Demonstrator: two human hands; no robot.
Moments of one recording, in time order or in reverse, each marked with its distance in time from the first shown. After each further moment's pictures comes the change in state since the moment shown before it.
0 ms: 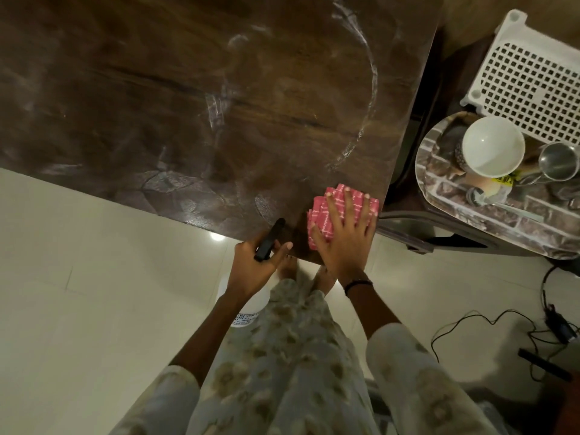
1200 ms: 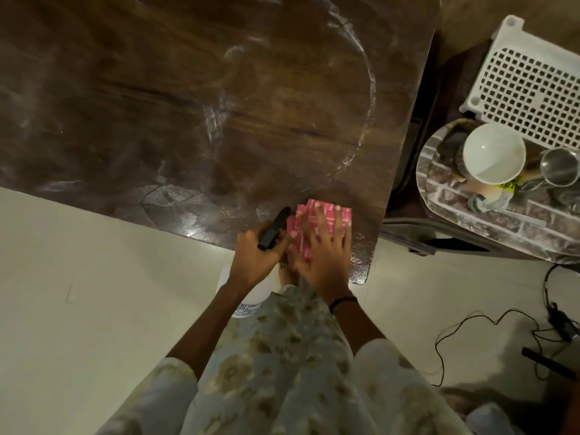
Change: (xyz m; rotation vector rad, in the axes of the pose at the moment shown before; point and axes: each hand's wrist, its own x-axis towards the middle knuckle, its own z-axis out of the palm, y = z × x) left_hand 0.035 0.024 -0.009 0.026 -0.052 0.014; right_hand -0.010 -0.032 0.007 0.037 0.003 -0.133
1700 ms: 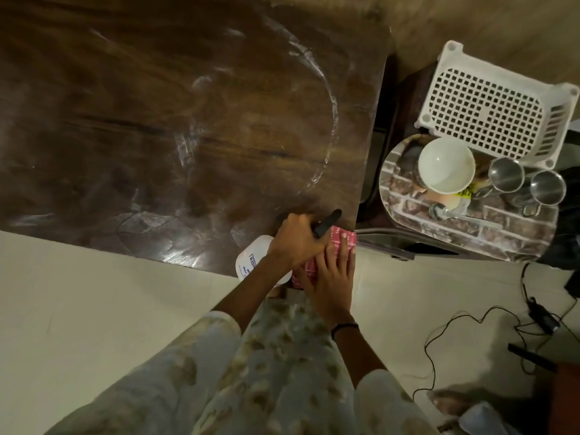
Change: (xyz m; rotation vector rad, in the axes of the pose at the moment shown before) left_hand 0.053 0.068 0.087 0.279 -0.321 0.096; right_hand -0.027 0.045 -0.005 0.046 0.009 0.191
